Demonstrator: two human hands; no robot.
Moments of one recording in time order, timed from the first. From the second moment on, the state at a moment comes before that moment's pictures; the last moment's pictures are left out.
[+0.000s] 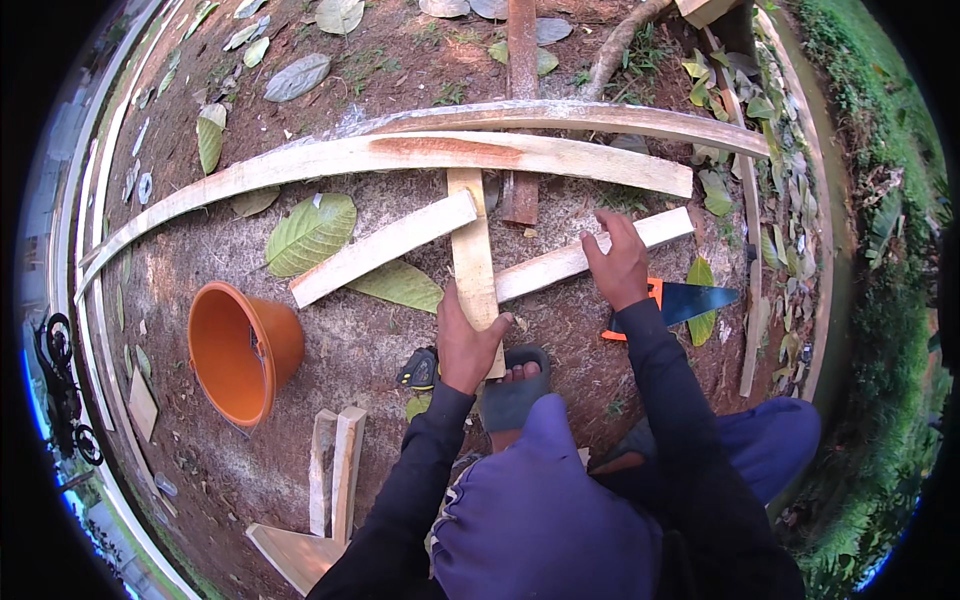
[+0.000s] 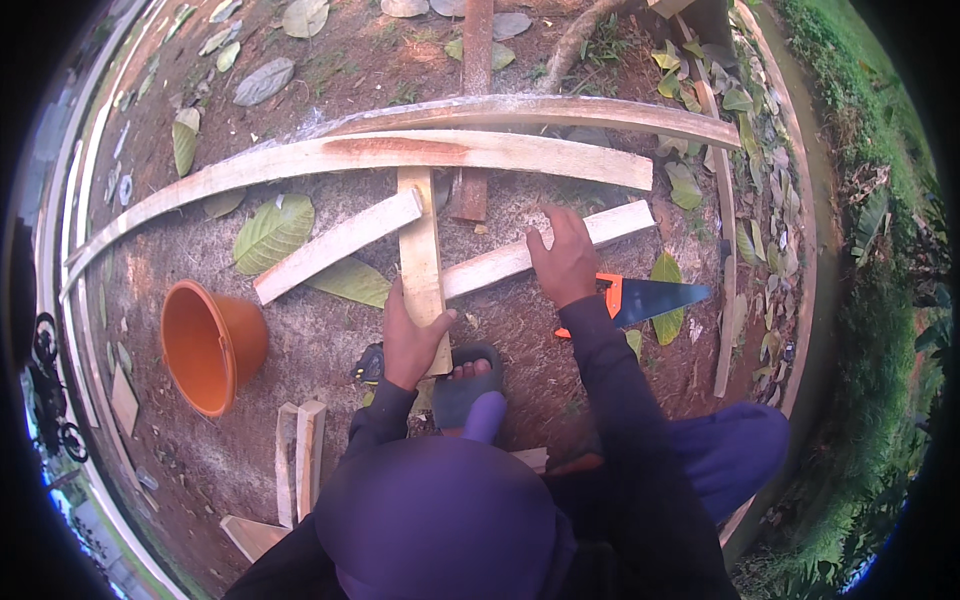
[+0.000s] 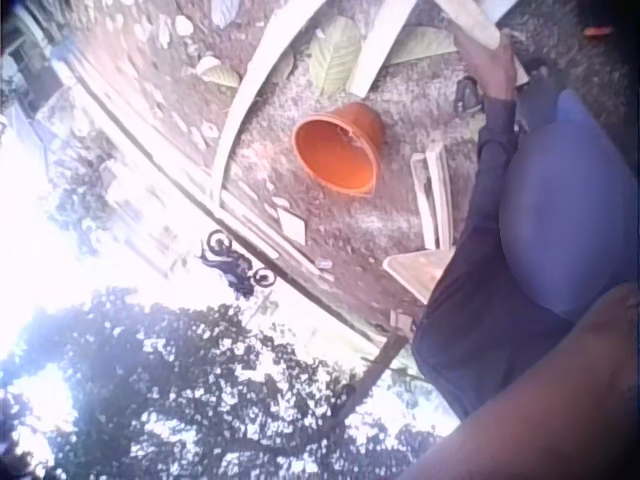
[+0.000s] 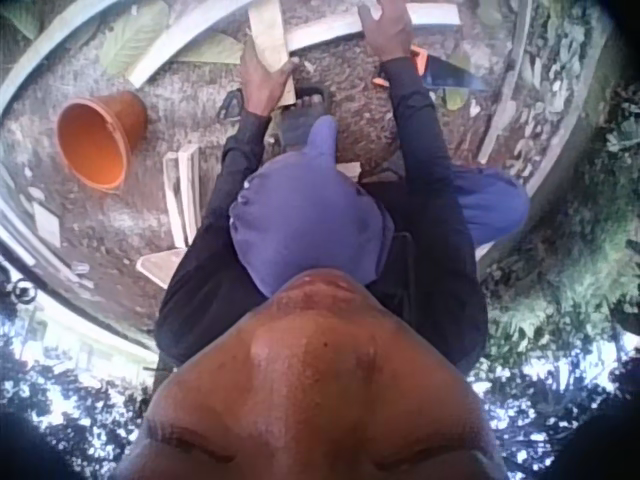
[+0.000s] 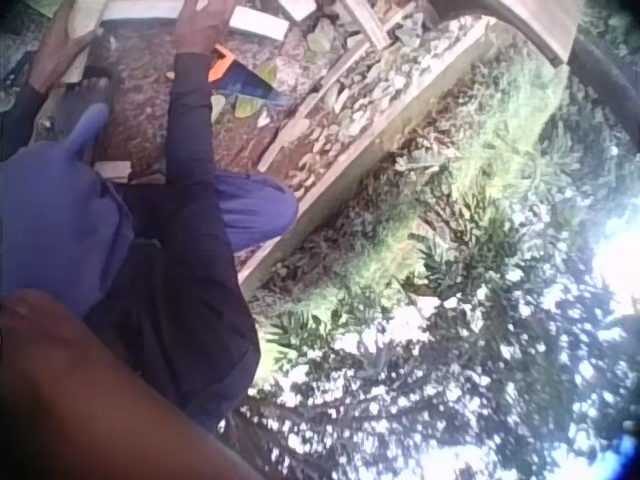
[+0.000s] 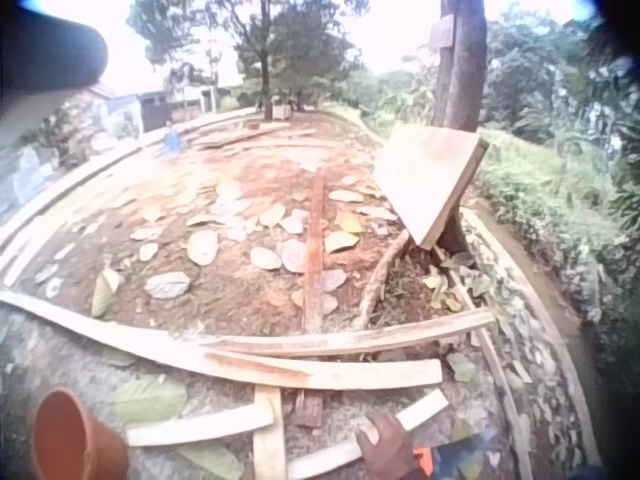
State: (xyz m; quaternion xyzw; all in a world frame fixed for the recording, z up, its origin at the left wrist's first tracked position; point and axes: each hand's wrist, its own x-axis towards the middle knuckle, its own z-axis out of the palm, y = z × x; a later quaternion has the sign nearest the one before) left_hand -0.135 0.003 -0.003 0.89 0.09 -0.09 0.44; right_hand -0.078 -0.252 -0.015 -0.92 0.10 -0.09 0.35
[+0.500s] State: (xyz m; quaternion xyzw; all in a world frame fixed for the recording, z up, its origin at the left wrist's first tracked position) left_hand -0.076 0.075 0.003 0.94 0.03 0.10 0.32; right_hand -0.079 -0.226 -0.010 -0.92 0.05 -0.08 0.39
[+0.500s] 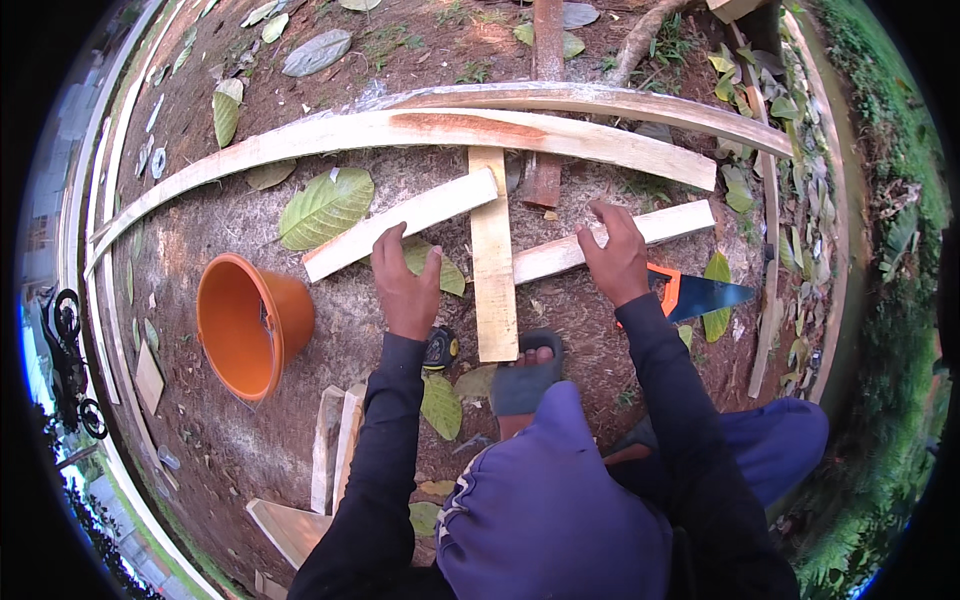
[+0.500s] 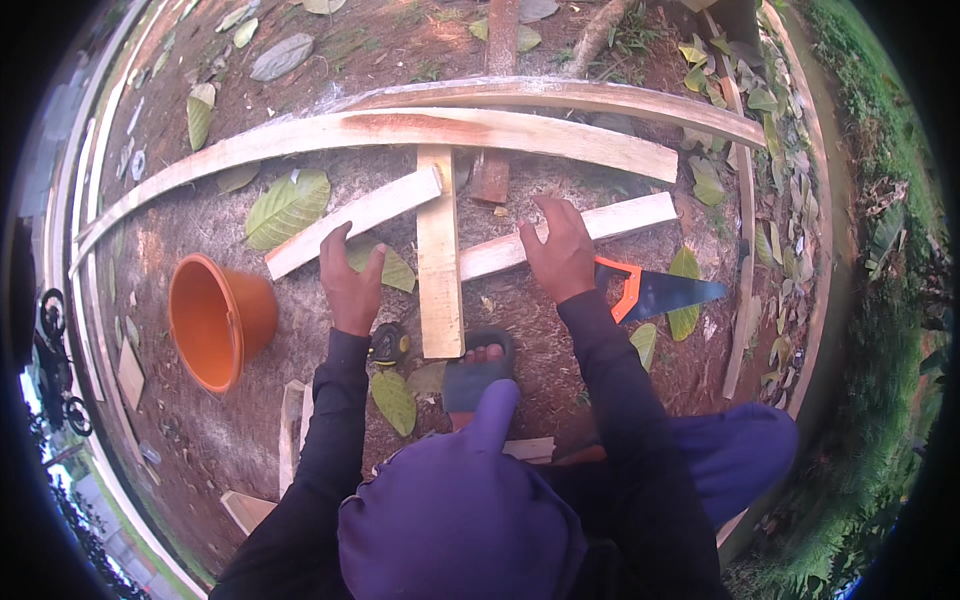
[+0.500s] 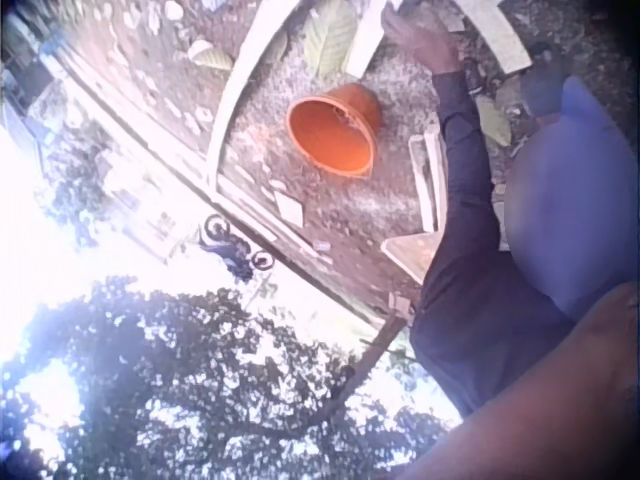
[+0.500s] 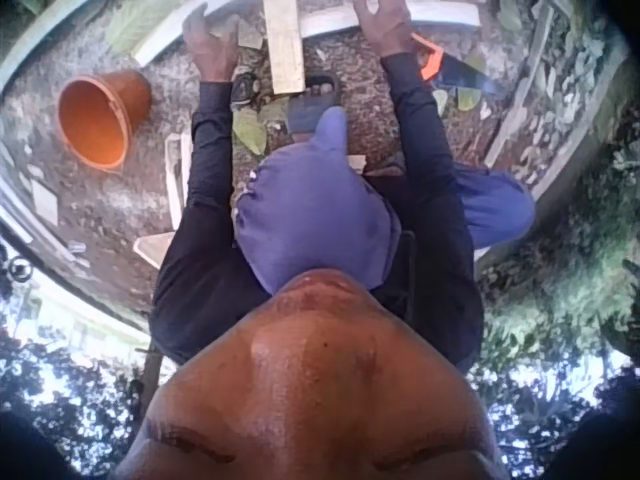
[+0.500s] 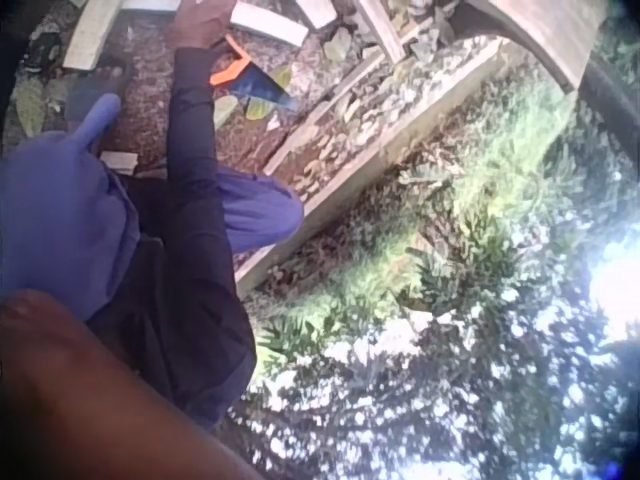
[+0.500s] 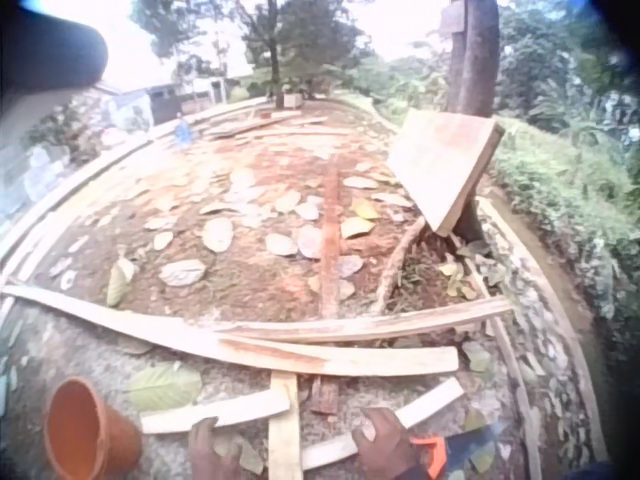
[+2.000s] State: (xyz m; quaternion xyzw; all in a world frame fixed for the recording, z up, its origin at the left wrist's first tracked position) left_hand -0.233 0.187 0.074 0.98 0.12 0.03 0.13; right_hand -0.070 -0.183 0.025 -0.80 -0.01 0.11 0.59
